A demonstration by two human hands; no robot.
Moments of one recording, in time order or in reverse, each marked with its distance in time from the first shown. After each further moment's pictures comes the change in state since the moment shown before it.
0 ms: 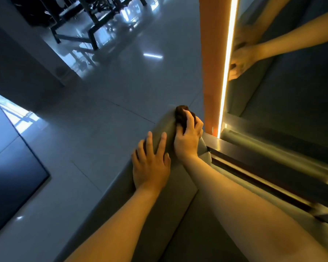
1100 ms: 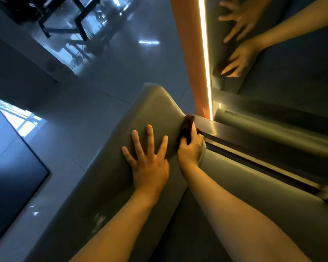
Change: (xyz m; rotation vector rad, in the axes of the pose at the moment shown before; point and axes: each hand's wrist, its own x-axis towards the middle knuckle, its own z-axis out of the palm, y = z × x) left_hand -0.025 0.054 0.056 0.226 0.005 0.081; right_hand -0.018 0.127 -0.012 0.144 0.109 0.319
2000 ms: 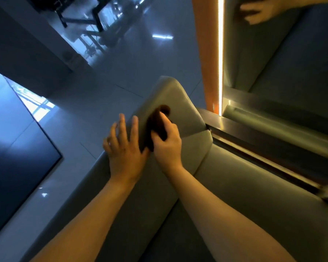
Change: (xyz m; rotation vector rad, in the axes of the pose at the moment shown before) left_hand -0.019 -0.079 -0.037 -0.119 0.104 -0.135; right_hand -0.097 -0.062 0.013 0.174 -0.371 -0.272
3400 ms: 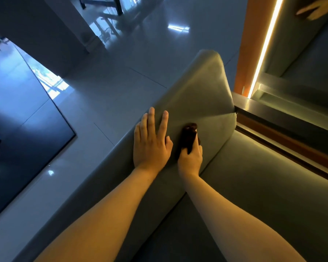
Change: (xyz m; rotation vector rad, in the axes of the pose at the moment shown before) left_hand -0.073 -0.042 0.013 -0.002 -0.032 0.039; right_hand -0.097 0.085 0.032 -0.175 0.166 0.384
